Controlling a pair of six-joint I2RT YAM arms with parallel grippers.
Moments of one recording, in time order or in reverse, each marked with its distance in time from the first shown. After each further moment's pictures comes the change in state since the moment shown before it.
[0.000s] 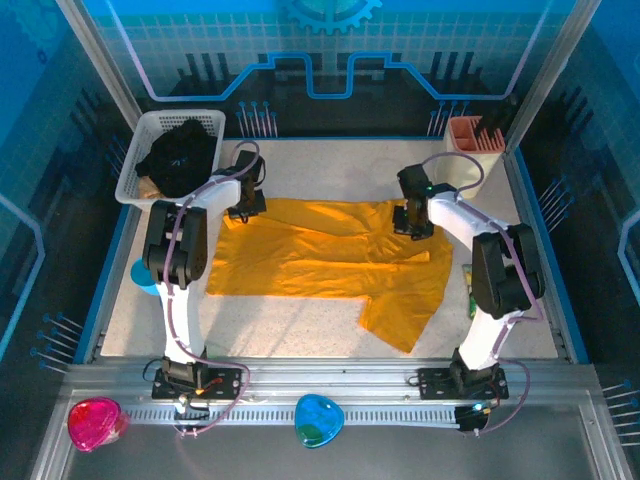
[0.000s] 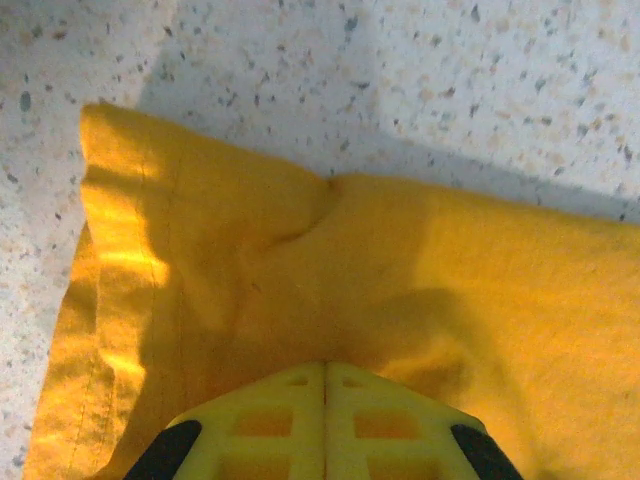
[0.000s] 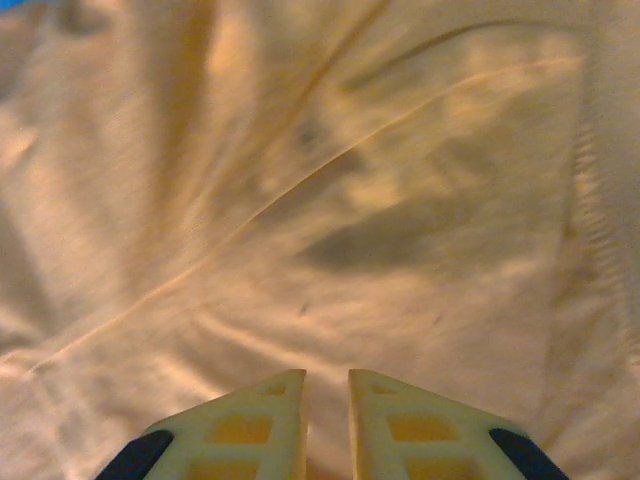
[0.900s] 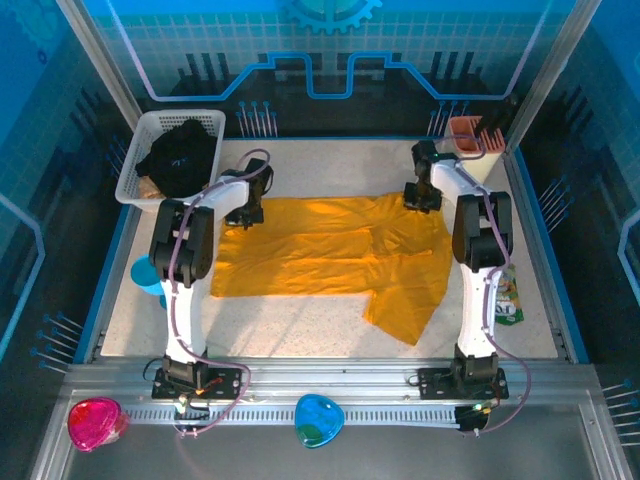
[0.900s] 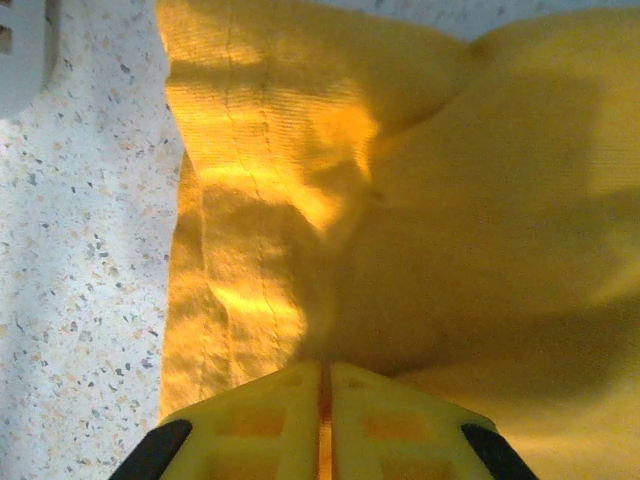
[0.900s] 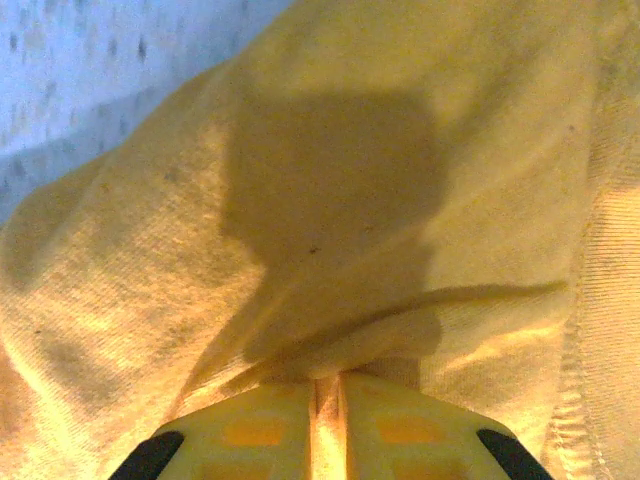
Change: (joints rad) left arm -0.032 0.063 0.044 -0.189 -0.208 0.008; right arm -0.143 0.500 0.623 -0.228 -0.033 -0.043
